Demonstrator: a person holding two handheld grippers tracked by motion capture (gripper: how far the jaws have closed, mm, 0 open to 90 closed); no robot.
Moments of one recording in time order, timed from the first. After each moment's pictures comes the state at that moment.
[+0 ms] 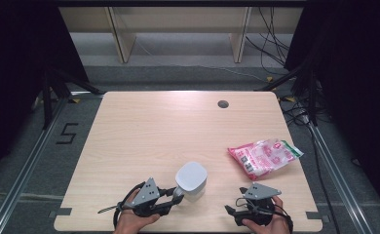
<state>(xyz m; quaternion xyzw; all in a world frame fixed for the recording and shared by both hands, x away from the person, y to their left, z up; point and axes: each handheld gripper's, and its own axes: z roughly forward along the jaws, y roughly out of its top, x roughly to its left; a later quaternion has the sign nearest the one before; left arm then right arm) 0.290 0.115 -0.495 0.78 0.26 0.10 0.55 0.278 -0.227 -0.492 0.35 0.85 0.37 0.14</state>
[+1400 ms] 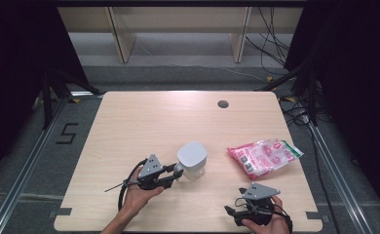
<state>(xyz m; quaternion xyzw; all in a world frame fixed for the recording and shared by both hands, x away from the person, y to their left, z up) 0.355 0.114 -0.495 0.78 0.30 0.14 0.54 0.280 -0.226 -0.494 0.34 0.85 0.37 0.13</state>
